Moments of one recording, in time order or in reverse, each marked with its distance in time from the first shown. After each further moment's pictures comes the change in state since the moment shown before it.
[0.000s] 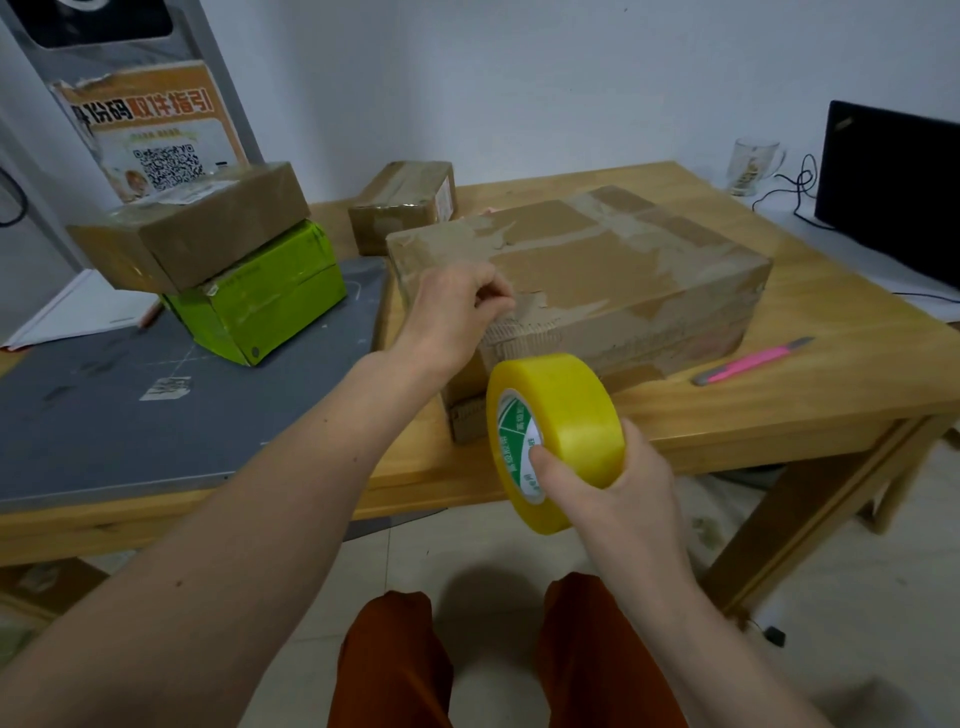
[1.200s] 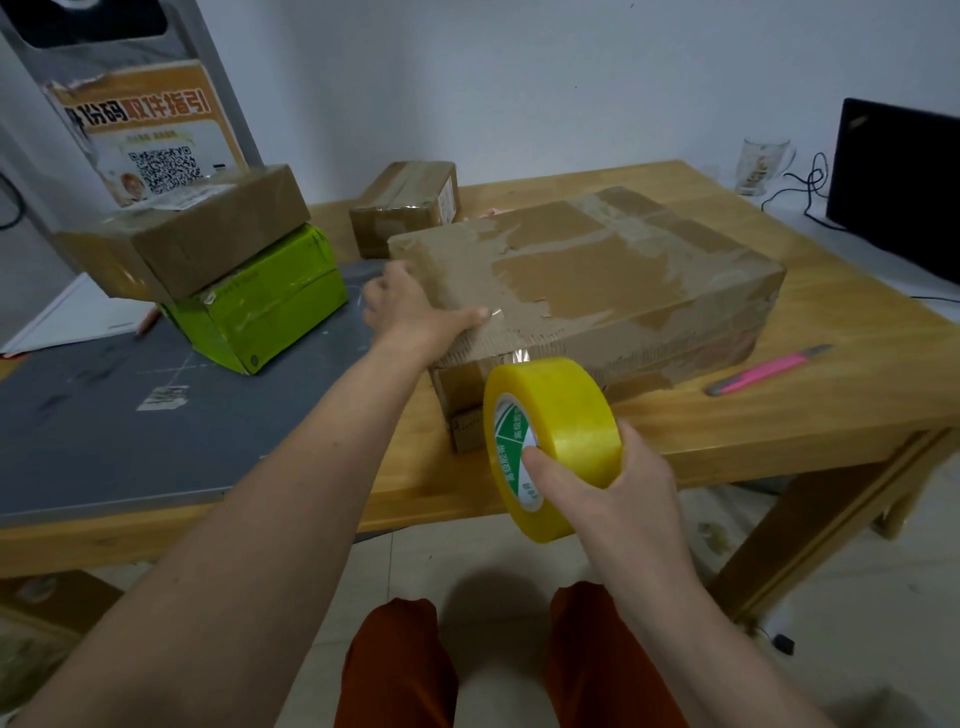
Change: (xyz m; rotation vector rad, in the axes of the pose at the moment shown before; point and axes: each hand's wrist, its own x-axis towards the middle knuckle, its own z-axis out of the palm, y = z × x) left_hand 0.018 -0.033 -0.001 -0.063 0.060 -0.665; right_hand 0.011 -0.007 0.009 0.125 -0.088 0.041
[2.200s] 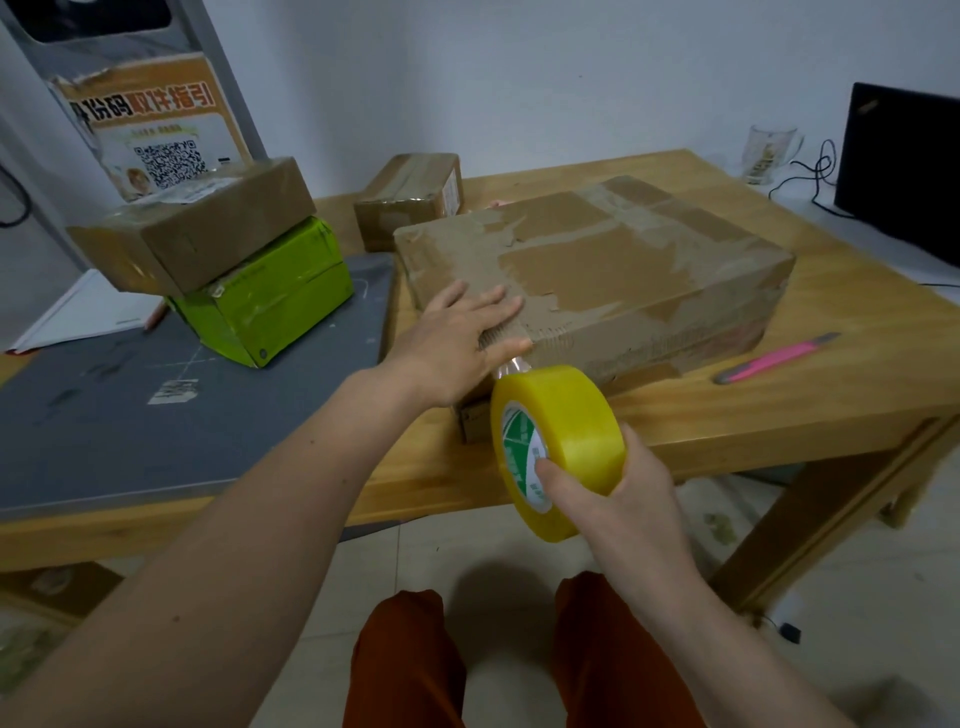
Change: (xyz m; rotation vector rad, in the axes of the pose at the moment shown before) left_hand -0.013 -0.022 0.001 0.446 -0.370 0.590; right_hand -0.001 0.020 0.002 -0.076 0.001 -0.007
